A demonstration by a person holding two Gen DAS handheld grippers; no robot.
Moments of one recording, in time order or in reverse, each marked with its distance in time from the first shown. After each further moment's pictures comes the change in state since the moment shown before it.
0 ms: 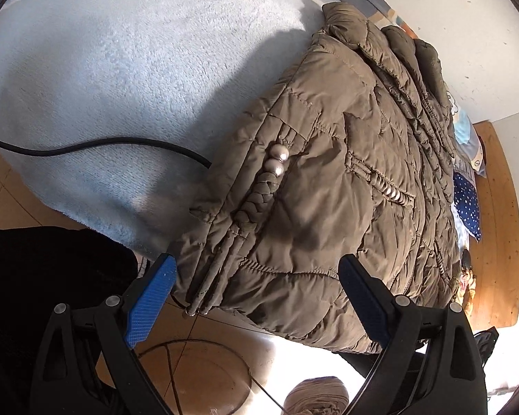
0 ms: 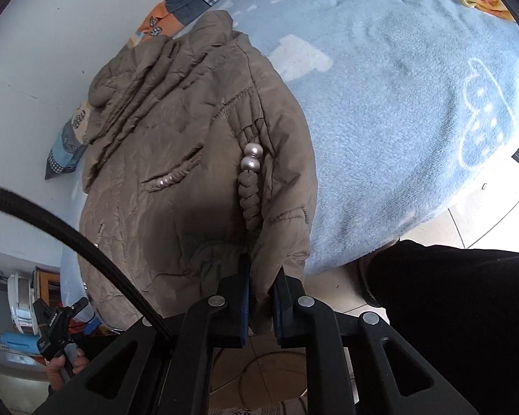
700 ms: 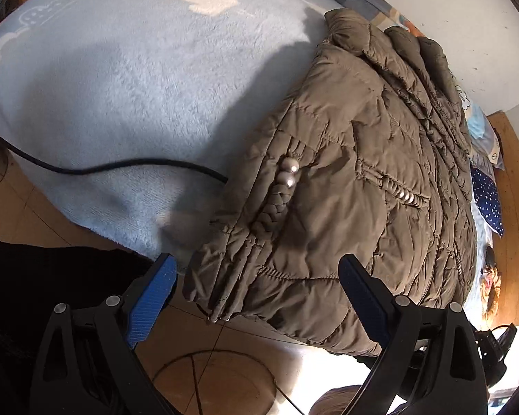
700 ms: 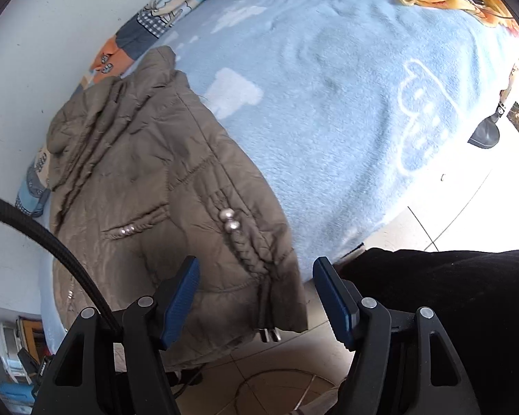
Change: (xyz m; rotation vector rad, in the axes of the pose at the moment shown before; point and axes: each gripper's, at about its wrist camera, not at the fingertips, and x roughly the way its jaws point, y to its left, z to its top) left arm -0.005 -0.005 -0.001 0.041 -0.056 0.103; right arm 0.005 -0.020 0.016 0.140 -0.079 -0.190
